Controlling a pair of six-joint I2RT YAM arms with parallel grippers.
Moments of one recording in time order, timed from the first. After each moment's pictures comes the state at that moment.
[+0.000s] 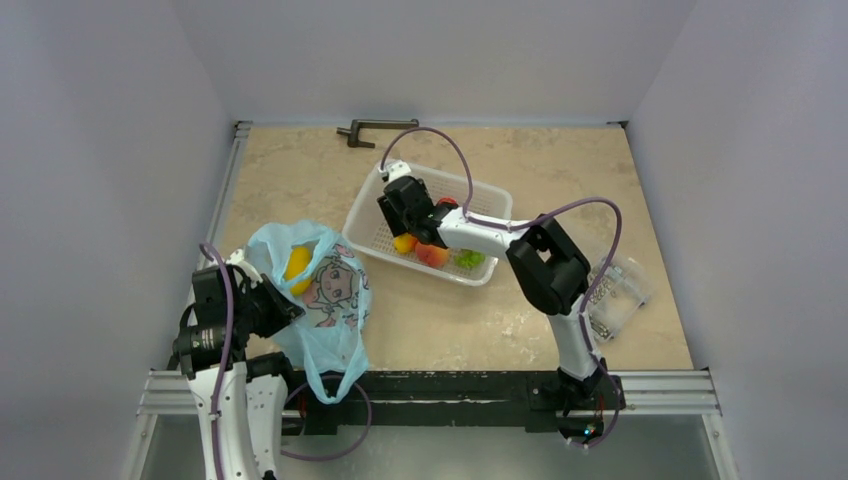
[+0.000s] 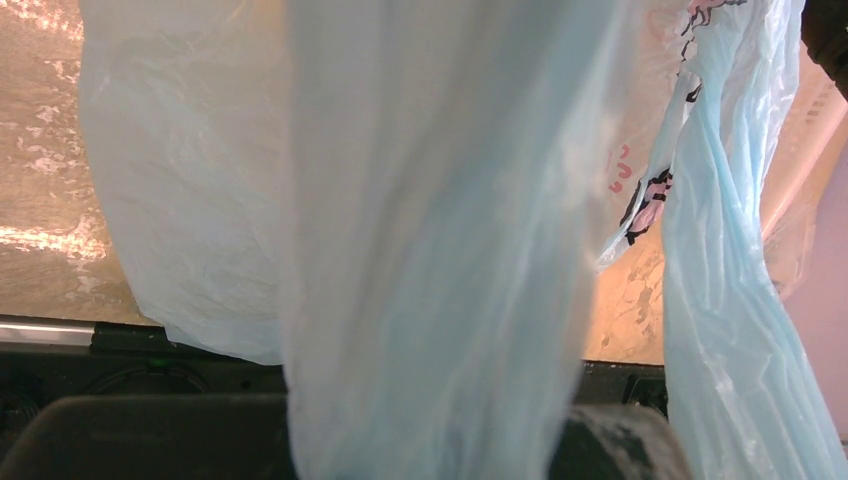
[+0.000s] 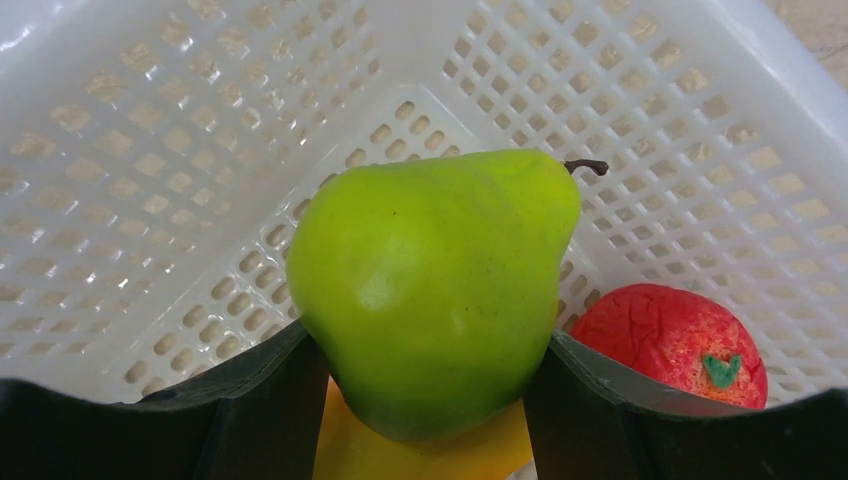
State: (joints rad) left arm 0.26 0.48 0.78 -1.23 0.39 -0.41; right arm 0.83 2.08 1.51 -0.13 0.42 0.16
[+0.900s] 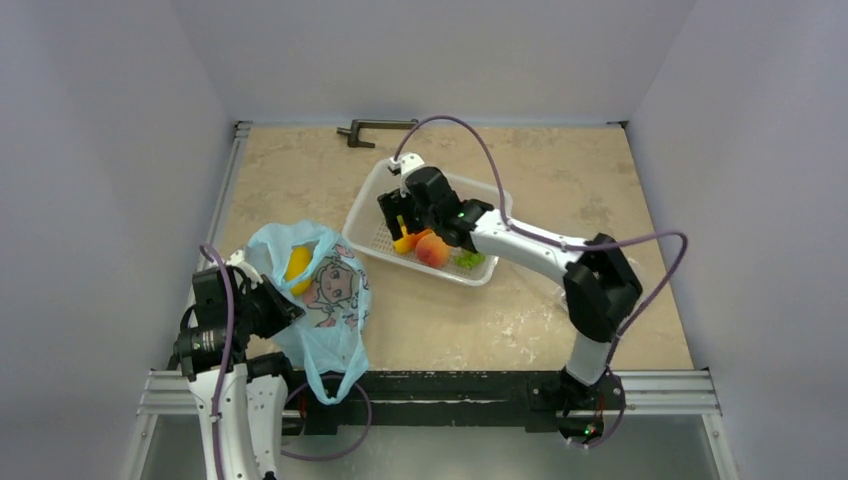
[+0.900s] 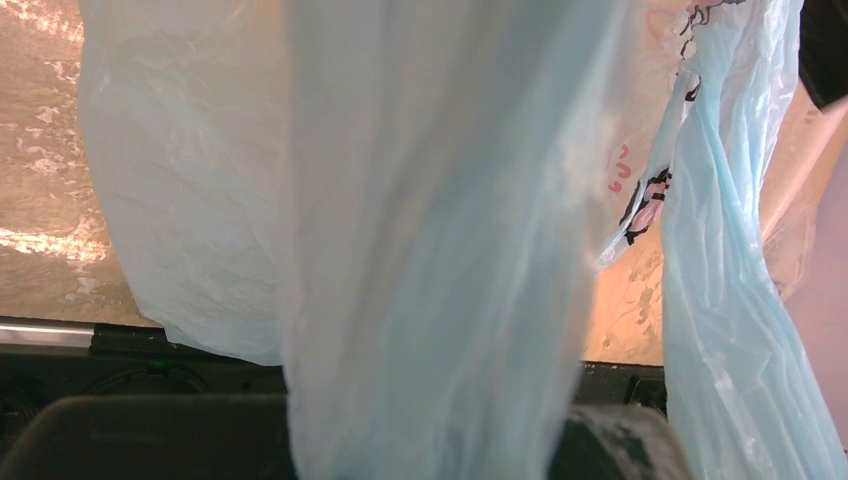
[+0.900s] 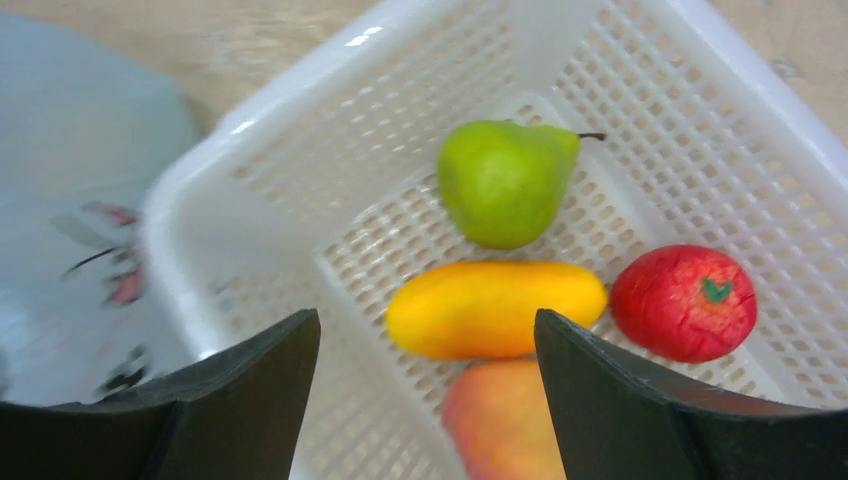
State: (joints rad) left arm 0.26 0.47 0.78 -1.23 0.39 -0.41; right arm 0.83 1.86 1.42 -0.21 0.20 0.18
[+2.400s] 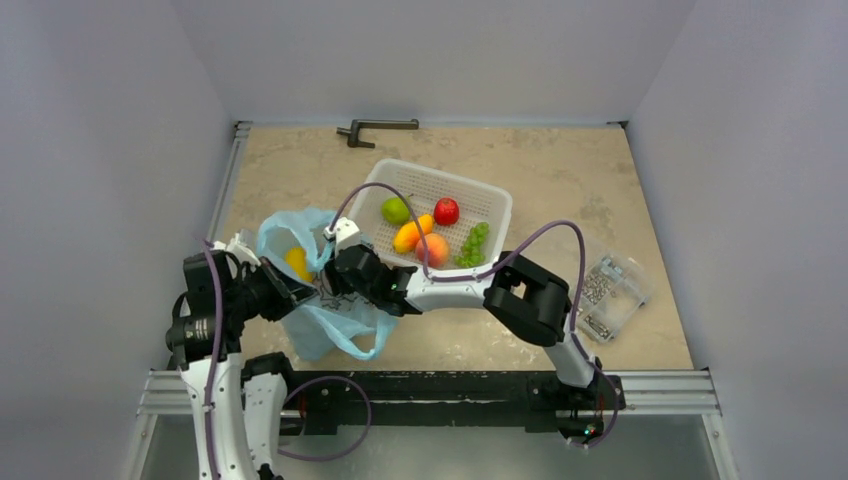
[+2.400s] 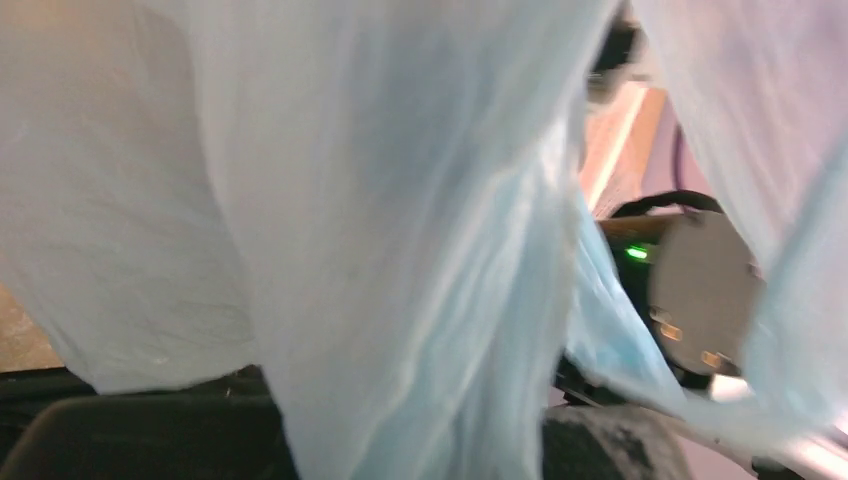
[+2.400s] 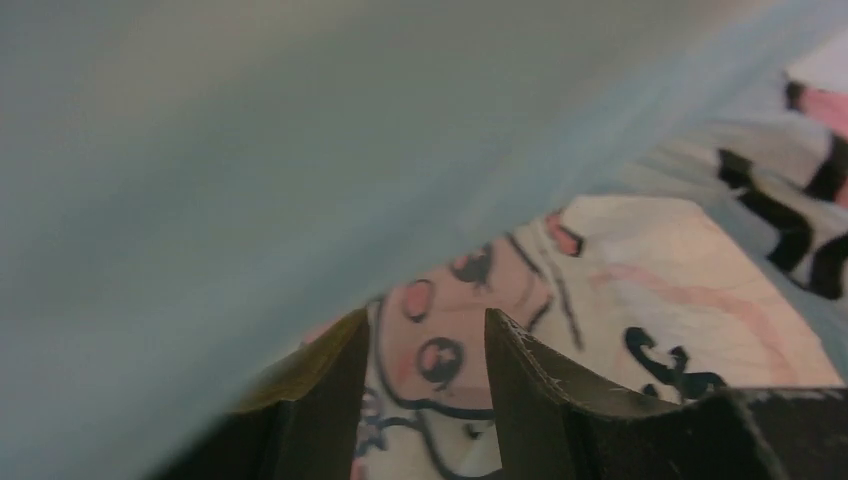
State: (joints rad) left arm 0.26 0.55 0.81 -1.13 0.61 -0.55; right arm 1.19 2.09 1.39 0.26 0.34 0.40
